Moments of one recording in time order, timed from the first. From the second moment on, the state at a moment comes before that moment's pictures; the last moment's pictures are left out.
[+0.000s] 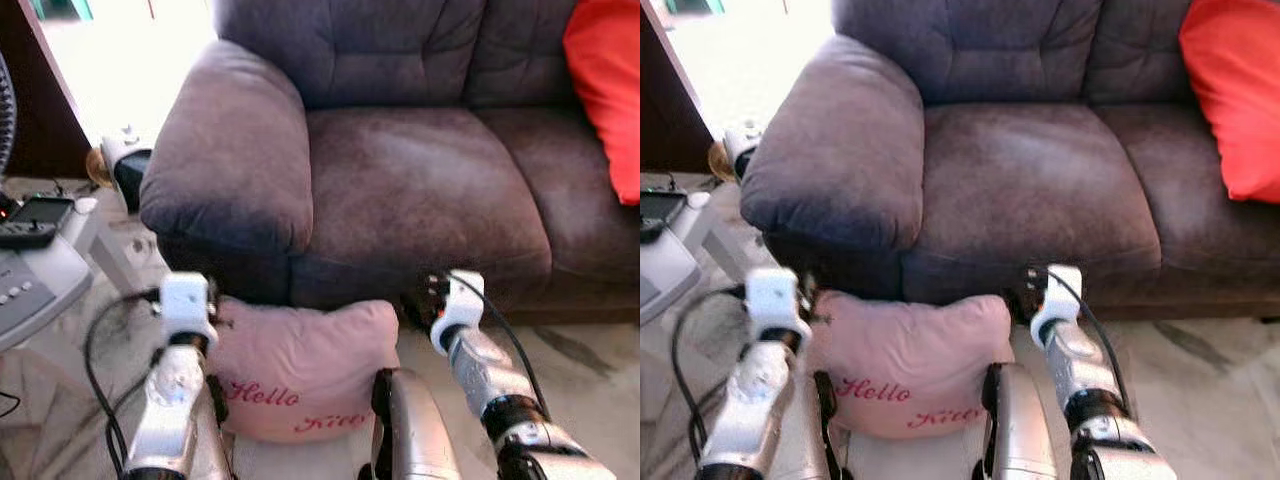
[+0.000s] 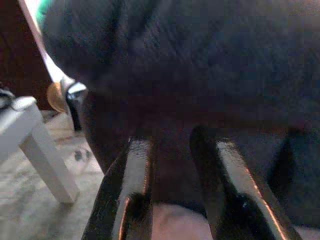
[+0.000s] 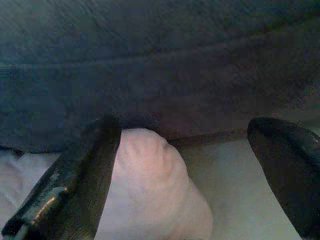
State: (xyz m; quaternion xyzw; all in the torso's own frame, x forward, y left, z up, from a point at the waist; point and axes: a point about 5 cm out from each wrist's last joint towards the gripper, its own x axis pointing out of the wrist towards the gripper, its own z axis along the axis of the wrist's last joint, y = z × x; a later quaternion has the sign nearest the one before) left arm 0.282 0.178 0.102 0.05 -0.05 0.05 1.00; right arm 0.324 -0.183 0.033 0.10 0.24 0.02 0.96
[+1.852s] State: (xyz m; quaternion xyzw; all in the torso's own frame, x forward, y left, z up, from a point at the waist) left arm 0.250 0.205 0.232 0.04 -0.15 0.06 0.99; right arm 0.362 -0.144 0.084 0.10 0.15 0.14 0.97
